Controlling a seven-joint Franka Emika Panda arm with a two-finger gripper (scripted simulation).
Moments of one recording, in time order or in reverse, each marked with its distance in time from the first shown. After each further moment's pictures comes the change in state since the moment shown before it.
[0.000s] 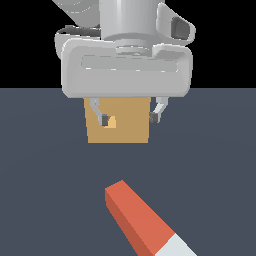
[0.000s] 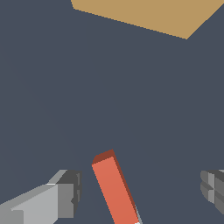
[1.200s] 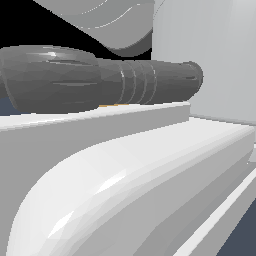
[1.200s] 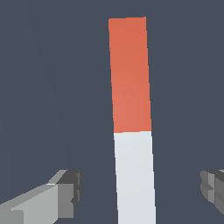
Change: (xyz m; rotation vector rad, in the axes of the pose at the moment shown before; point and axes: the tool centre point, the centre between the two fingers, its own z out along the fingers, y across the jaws) arm -0.158 0.014 0.067 -0.008 0.000 -0.332
